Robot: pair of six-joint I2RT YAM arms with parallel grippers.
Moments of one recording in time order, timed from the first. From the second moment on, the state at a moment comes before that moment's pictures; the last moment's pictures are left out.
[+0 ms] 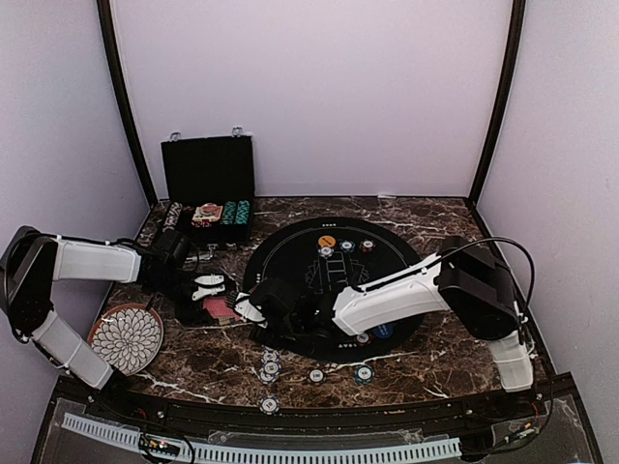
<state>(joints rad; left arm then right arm) -0.36 1.50 0.73 -0.40 0.22 0.94 1.25 2.19 1.46 0.00 0.36 -0.27</state>
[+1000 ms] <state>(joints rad) -0.36 1.52 0.74 -0.41 0.23 0.93 1.29 2.32 1.42 0.41 0.59 -0.60</state>
